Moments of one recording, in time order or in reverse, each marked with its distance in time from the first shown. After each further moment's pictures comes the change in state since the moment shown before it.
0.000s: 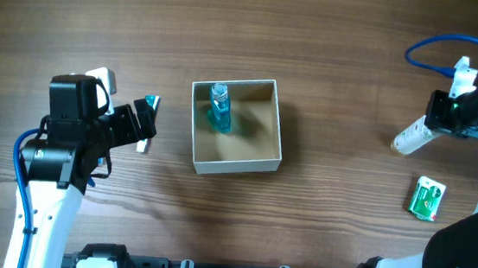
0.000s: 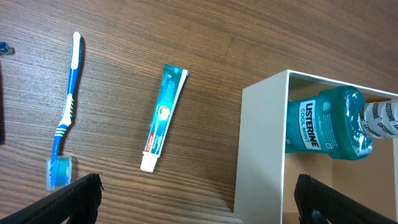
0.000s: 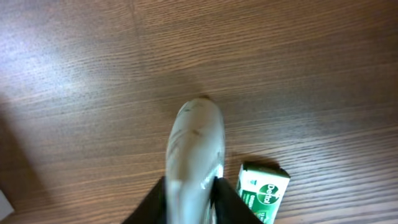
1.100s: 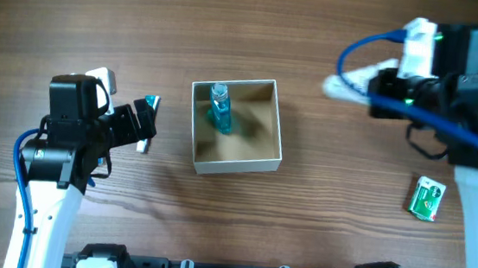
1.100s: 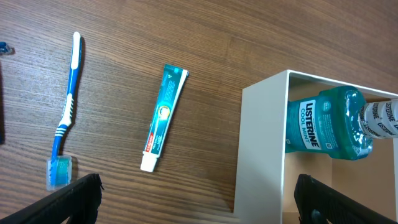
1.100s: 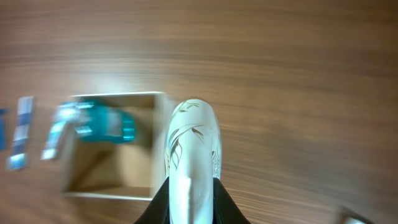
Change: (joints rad) left arm 0.000 0.000 0.000 0.000 0.000 0.000; right arm 0.570 -0.301 0.283 -0.111 -0.072 0.296
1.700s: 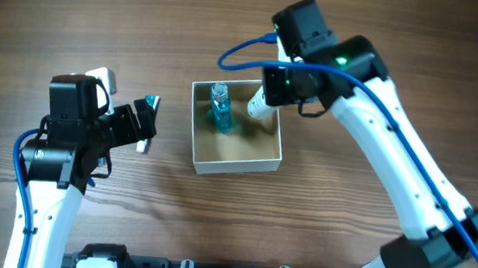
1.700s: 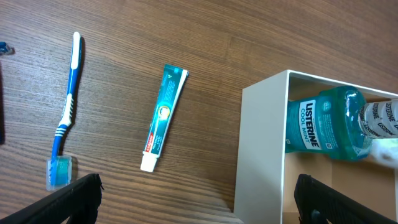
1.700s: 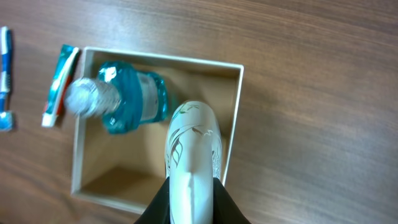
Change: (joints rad) left arm 0.000 0.000 0.000 0.000 0.000 0.000; right arm 0.320 0.390 0.044 0.076 0.090 0.137
